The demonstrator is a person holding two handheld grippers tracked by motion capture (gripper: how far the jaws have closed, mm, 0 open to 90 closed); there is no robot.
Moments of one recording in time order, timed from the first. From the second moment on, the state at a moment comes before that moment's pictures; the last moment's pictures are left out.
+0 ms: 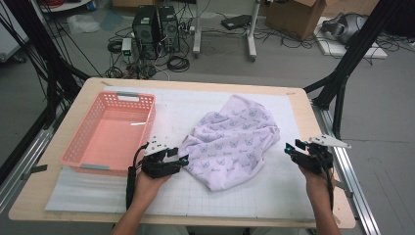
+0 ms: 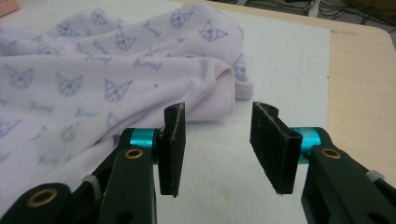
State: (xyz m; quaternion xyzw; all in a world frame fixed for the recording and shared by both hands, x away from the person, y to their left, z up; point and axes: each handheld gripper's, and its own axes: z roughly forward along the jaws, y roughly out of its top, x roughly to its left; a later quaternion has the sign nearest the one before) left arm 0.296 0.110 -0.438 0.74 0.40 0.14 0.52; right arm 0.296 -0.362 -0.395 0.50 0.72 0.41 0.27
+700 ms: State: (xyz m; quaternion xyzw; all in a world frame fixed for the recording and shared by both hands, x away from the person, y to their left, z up) left arm 0.284 0.111 -0.448 0.74 0.41 0.11 0.52; right arm 0.307 -0.327 -0.438 0.47 0.76 0.43 0.15
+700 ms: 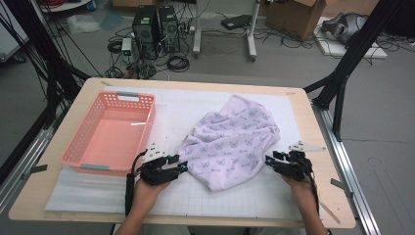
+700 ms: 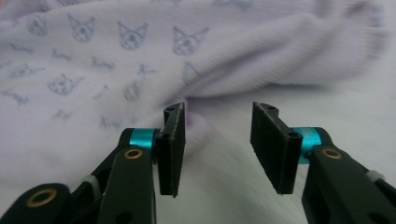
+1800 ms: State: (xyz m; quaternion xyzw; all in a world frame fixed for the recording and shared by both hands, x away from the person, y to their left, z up) left arm 0.285 0.094 -0.451 0.76 0.40 0.08 0.51; right arm 0.218 -0.349 -0.411 0.45 0.78 0.39 0.19
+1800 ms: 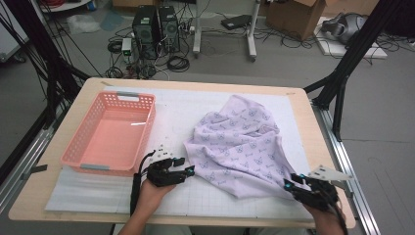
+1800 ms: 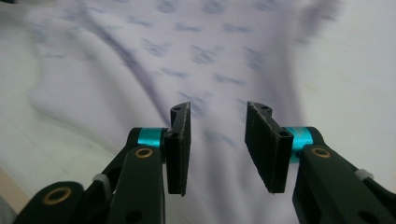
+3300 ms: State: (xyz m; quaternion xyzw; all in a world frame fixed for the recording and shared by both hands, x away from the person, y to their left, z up) left arm 0.310 0.045 -0.424 0.76 0.38 0.10 0.52; right arm 0.334 -0.291 -0.436 0.46 0.78 0.33 0.26
